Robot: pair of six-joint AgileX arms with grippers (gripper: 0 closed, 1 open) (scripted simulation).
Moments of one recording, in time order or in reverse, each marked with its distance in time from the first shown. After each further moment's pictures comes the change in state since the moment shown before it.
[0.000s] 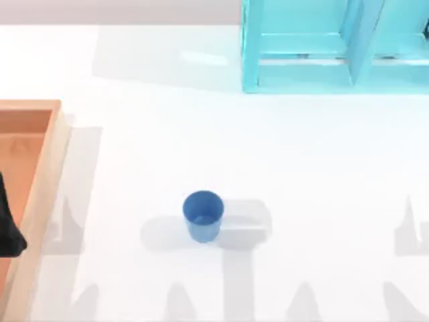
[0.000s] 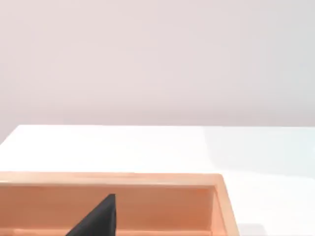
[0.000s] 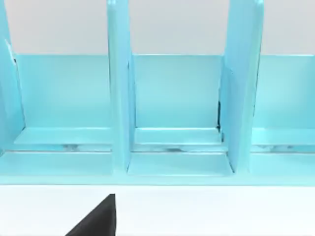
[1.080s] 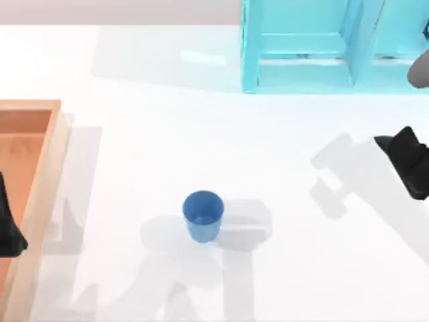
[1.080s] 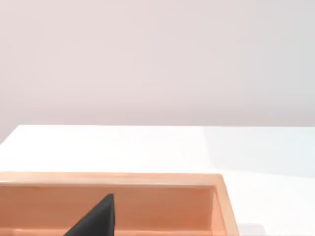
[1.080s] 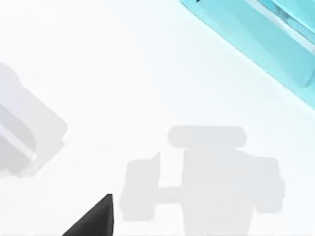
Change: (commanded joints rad) left arm 0.000 0.000 0.000 0.000 0.000 0.000; right arm 0.424 1.055 1.004 -0.684 -0.011 -0.325
